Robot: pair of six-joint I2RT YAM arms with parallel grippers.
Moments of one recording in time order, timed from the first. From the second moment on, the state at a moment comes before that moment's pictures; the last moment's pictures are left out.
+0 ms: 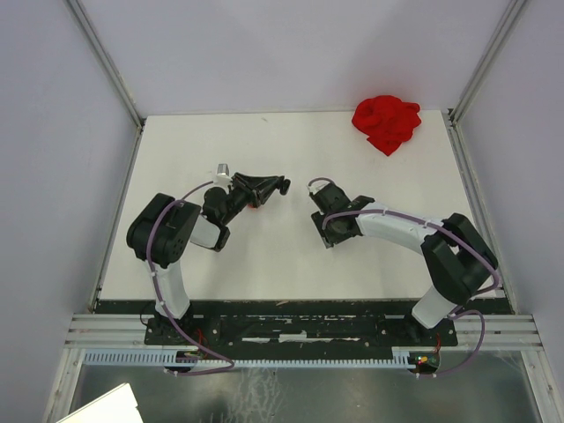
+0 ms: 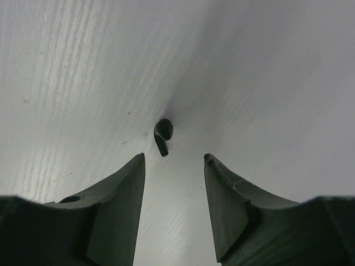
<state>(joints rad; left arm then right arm) -0.36 1.90 0.59 1.34 0.34 -1.57 0.71 1.63 1.00 -0.54 0.18 0.22</state>
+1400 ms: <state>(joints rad) -0.35 1.91 0.59 1.36 0.34 -1.58 0.71 1.76 1.06 -0.50 0.14 0.21</state>
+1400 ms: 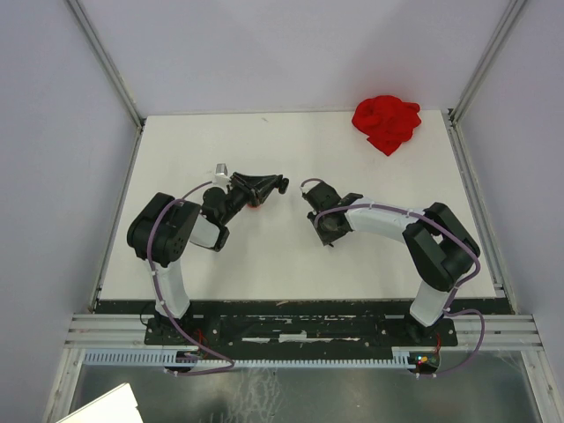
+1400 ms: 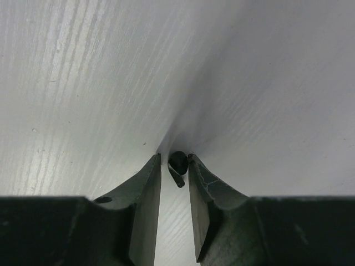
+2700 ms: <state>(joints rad) -0.35 1.91 0.60 1.37 0.39 -1.60 0.63 1.47 1.07 0.11 0.06 0.18</state>
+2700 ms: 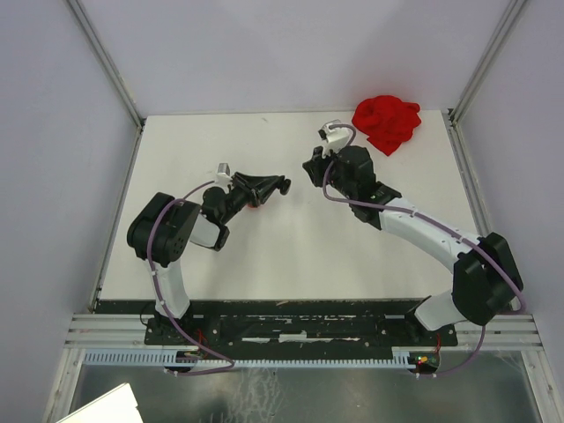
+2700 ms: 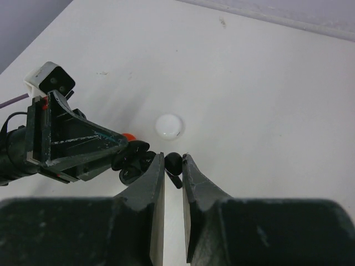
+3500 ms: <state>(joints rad) -0.35 1.96 0.63 1.50 0.43 -1.71 0.61 1.60 0.74 1.07 -0.04 0.20</state>
